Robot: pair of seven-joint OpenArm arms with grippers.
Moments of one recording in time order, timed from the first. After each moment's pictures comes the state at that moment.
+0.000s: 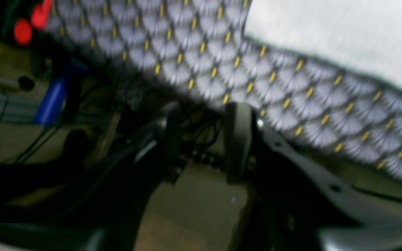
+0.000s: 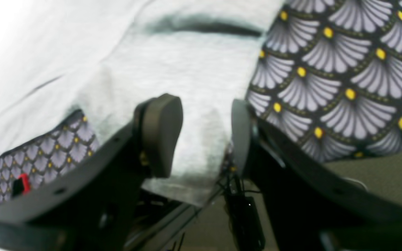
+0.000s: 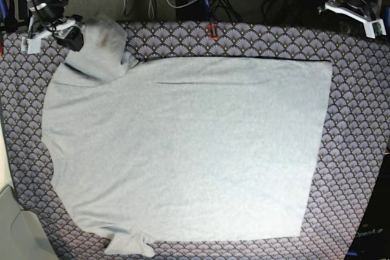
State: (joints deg) left arm 46.8 -9.0 -29.8 116.5 -23.8 -1.3 30.5; right arm -40.6 23.7 13.4 99.9 54.7 6.1 -21.7
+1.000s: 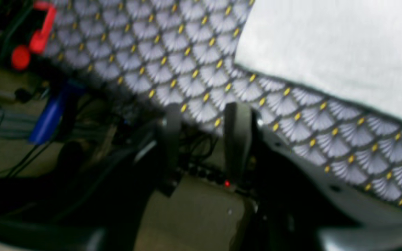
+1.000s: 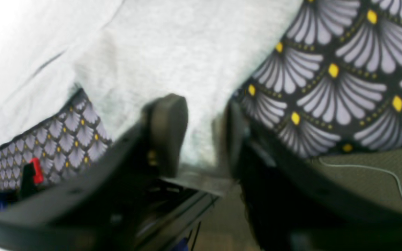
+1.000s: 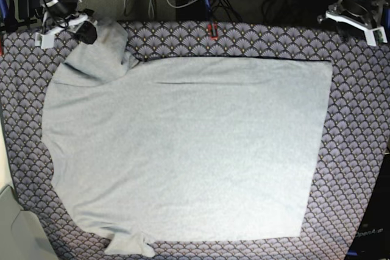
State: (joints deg) left arm 43.2 -9.0 -29.7 115.8 -23.7 -1.7 30.8; right arm -38.4 21.5 9.5 96.0 55.1 8.7 -23.7
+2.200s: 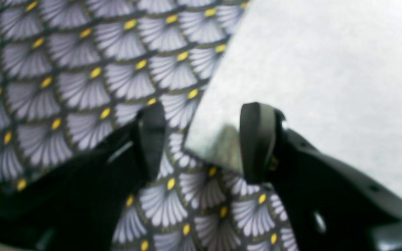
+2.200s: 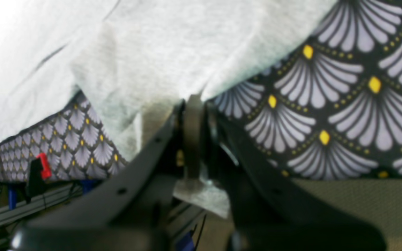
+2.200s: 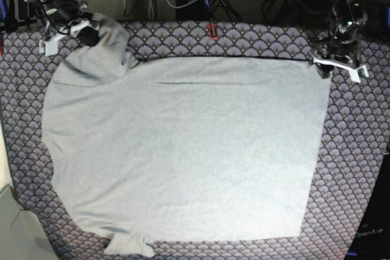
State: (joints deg) left arm 18.0 -6.7 -27.5 89.8 -23.2 -5.0 30.2; right arm -35.4 21.7 9.6 93.8 56.0 9.3 -28.6
